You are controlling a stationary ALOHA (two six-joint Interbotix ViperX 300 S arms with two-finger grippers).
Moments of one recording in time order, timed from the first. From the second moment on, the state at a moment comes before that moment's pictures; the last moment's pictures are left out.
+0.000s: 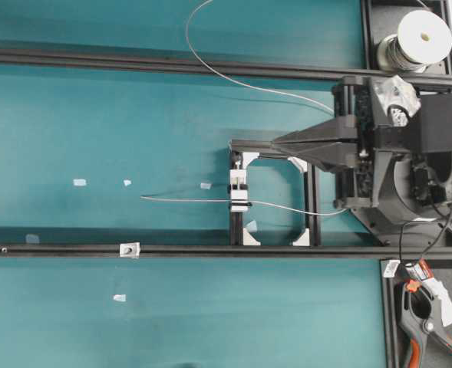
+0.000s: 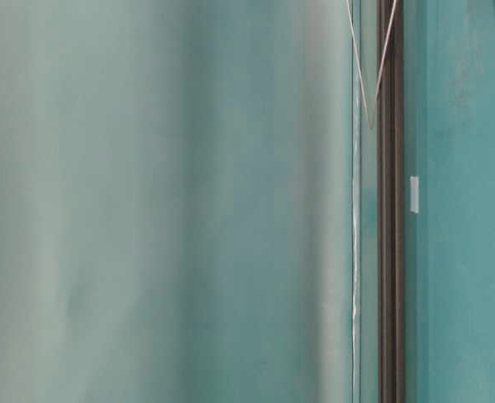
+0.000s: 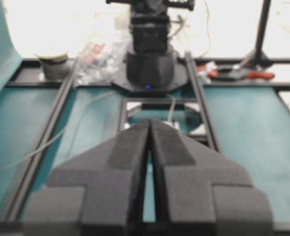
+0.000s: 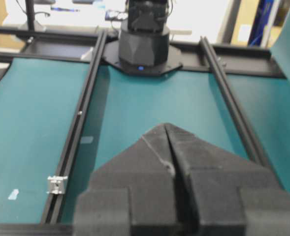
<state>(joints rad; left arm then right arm) 0.01 -0.92 1.19 -0.03 -0.30 0.06 0.00 -0.91 1.18 0.00 -0.25 0.09</state>
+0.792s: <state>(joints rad) 0.06 -0.67 1.19 -0.04 -0.31 0.04 0.00 -0.68 1.08 0.01 -0.19 0.10</state>
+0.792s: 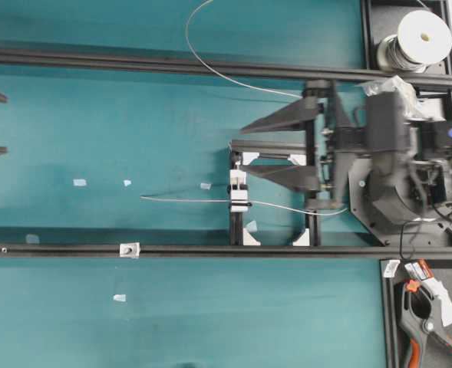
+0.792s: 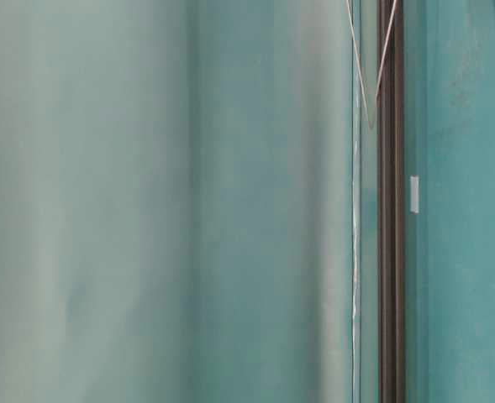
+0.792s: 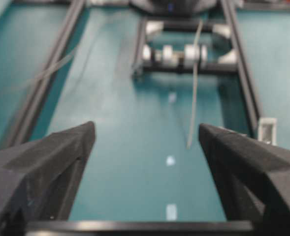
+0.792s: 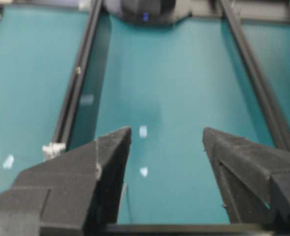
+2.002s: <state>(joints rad) -0.01 -0.17 1.28 -0.04 -0.71 -0.01 0.01 -0.14 1.06 0.02 -0.44 0.31</state>
